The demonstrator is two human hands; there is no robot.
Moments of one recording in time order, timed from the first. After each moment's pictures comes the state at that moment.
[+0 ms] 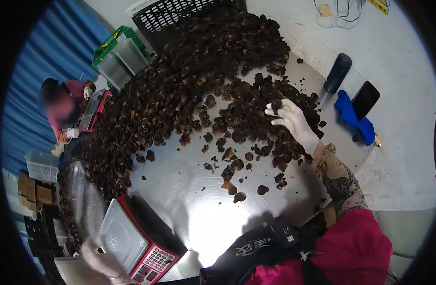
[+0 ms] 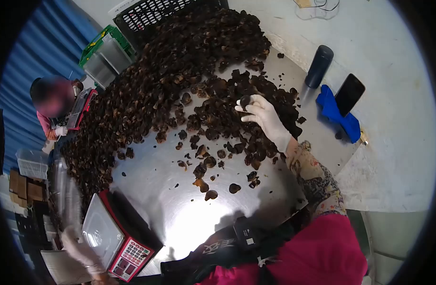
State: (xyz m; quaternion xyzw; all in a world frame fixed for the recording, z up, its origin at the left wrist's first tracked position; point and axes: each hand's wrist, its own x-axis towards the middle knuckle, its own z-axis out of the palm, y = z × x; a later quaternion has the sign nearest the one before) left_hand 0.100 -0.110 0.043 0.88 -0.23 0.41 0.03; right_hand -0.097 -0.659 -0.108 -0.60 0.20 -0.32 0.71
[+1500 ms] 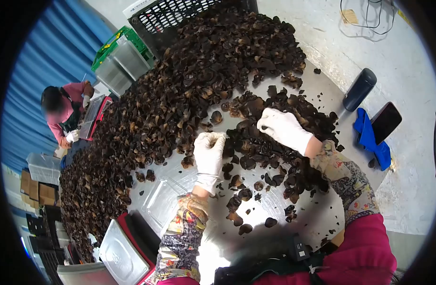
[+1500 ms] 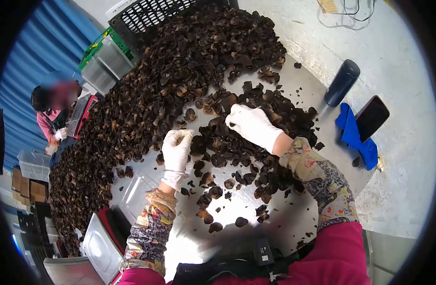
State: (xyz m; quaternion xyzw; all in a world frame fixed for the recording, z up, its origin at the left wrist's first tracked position) left_hand 0.141 -0.518 -0.130 0.75 -0.38 -0.06 0.54; right_hand -0.021 -0.702 -0.101 -0.97 0.12 -0.13 0.19
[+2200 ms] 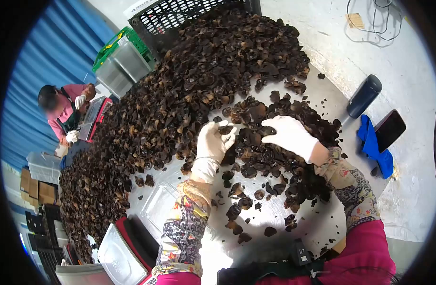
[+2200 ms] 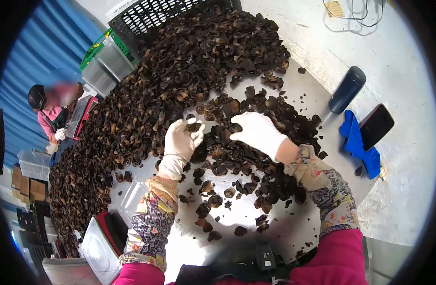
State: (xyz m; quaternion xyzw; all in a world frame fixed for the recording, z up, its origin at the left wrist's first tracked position) left_hand 0.173 -0.564 -0.127 0.37 -0.03 -0.52 0.77; right_hand -0.020 -0.705 -0.093 -0.95 0.21 -0.12 0.22
